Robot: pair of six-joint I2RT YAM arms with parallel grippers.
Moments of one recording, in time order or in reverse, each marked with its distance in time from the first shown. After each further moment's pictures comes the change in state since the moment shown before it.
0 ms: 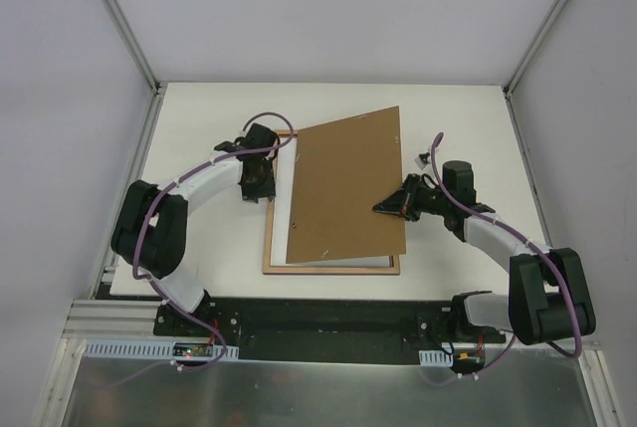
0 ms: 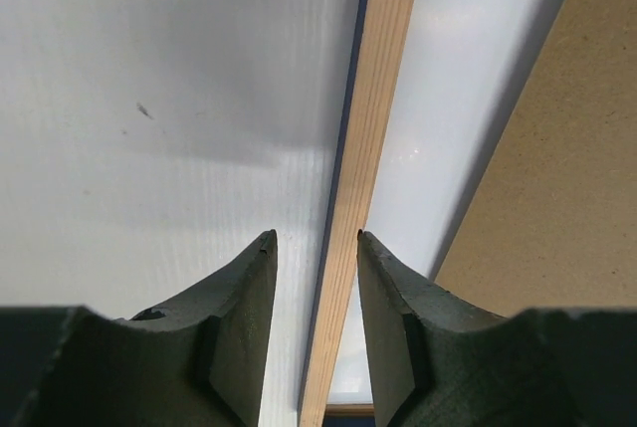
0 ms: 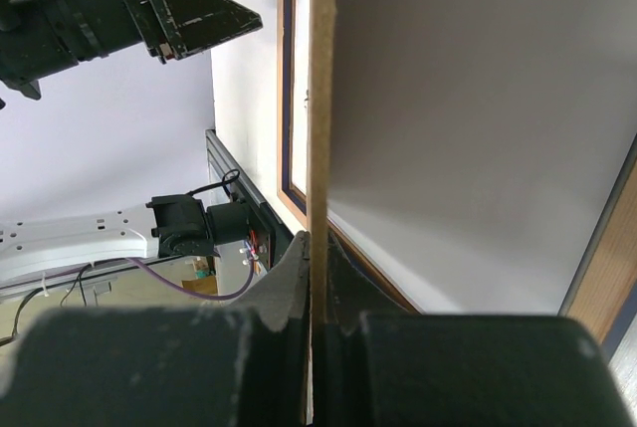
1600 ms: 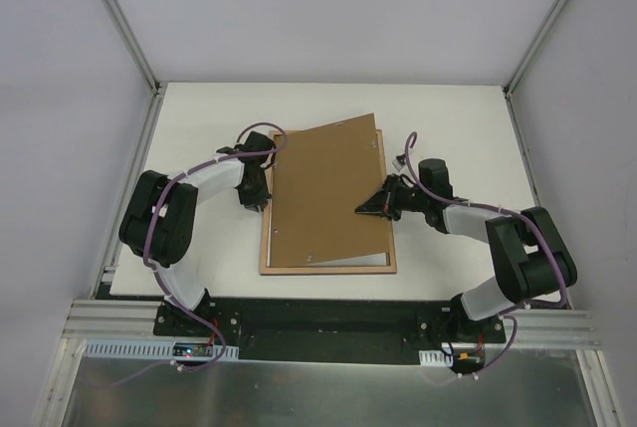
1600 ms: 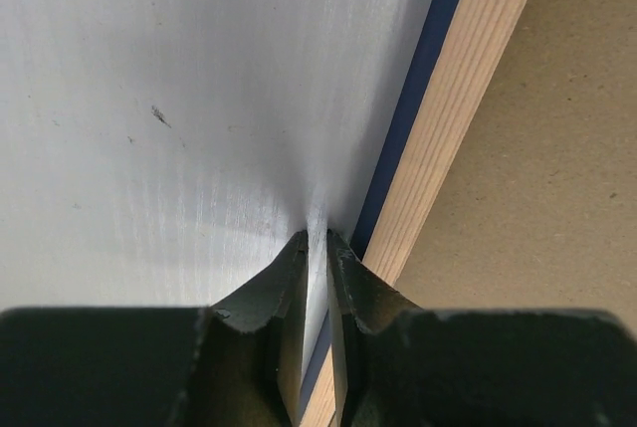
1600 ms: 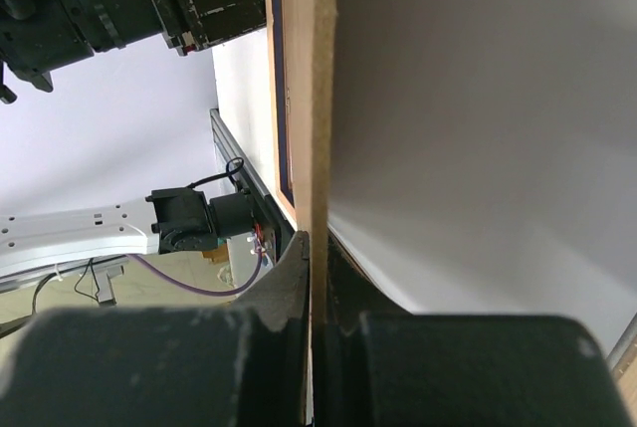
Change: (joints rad) left arm 0.039 0.061 -0.061 0.047 0.009 -0.072; right arm 0.121 0.224 0.037 0.192 0.007 0.089
